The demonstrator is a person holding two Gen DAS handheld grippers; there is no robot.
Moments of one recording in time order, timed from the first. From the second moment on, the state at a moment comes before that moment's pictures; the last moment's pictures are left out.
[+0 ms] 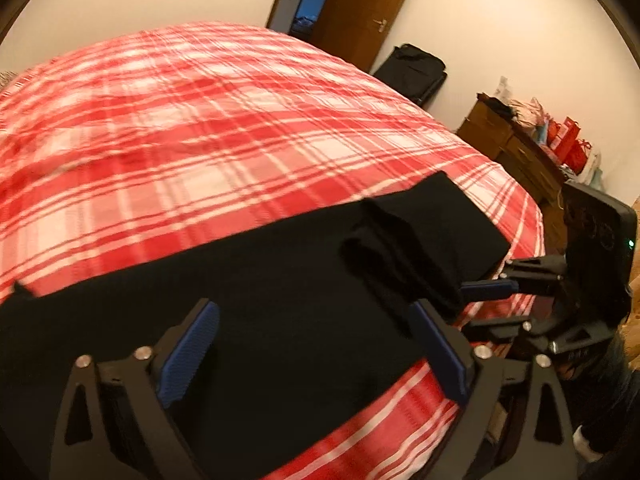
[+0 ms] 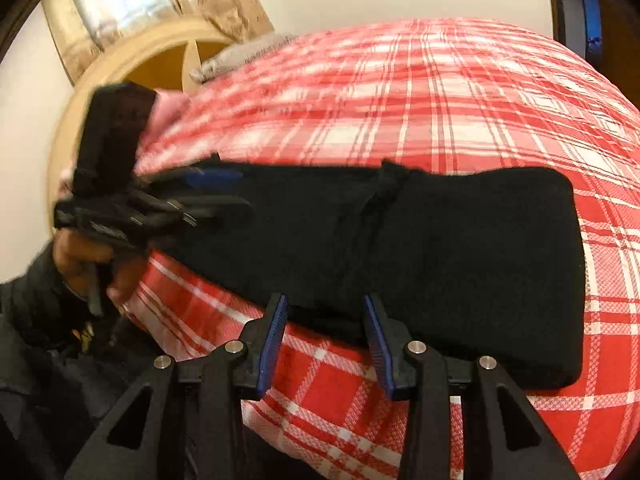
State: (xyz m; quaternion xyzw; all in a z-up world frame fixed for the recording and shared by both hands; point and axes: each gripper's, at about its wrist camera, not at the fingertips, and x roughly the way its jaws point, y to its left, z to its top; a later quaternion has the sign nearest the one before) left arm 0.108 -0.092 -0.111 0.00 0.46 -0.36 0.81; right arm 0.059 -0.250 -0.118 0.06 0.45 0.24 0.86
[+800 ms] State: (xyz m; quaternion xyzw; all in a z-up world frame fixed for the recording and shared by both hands) left arm 0.108 -0.153 -0.117 -0.01 0.48 -0.38 0.79; right arm 0.055 -0.245 -0.130 0.05 0.44 0.23 0.87
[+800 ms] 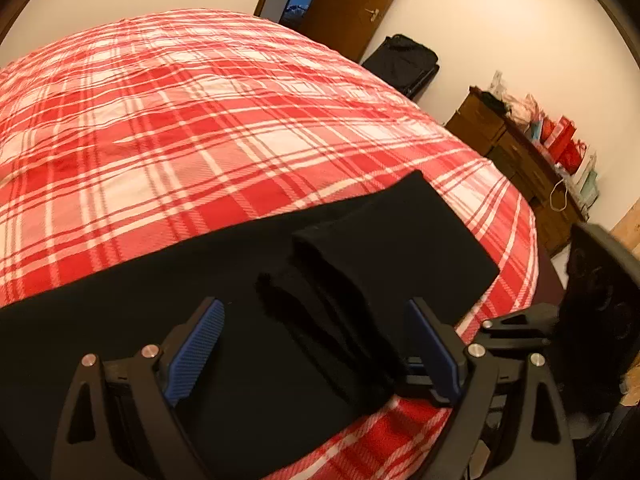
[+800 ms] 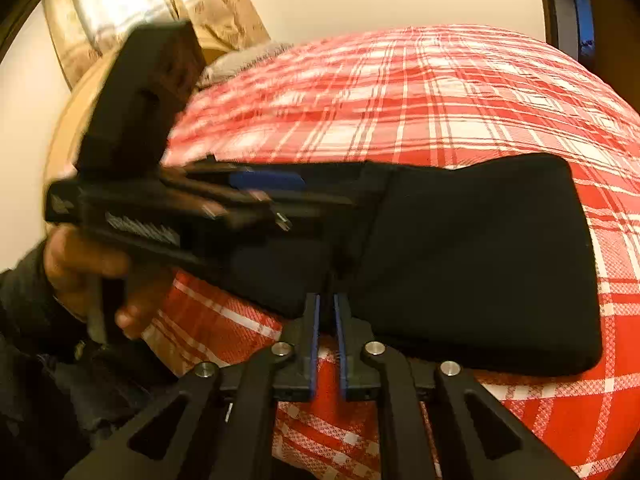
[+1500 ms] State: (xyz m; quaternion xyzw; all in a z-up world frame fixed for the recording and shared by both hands) left arm 0.114 -0.171 -0.127 0.00 0.49 -0.34 0.80; right arm 0.021 -0.263 -0.113 0.04 0.32 0.27 0.91
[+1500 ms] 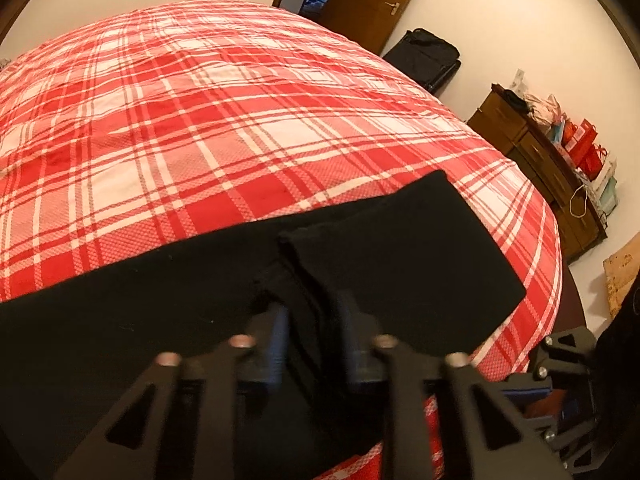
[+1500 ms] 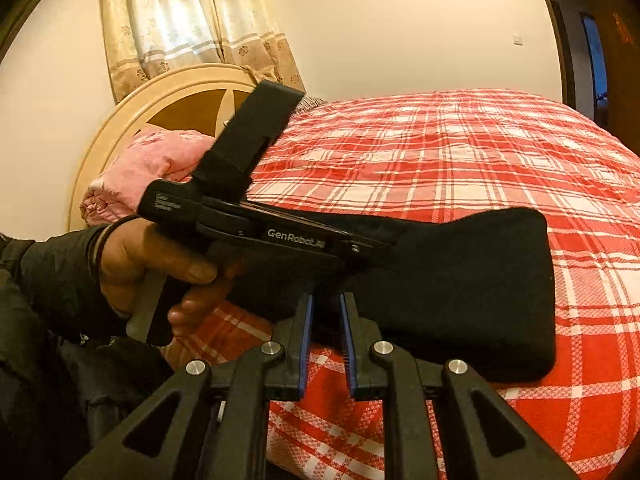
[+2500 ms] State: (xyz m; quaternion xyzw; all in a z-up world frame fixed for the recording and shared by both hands) left arm 0.122 -0.063 -0.084 -0.04 0.46 -0.30 0.83; right arm 0.016 -0.290 -0.100 0.07 0.26 0.20 0.94
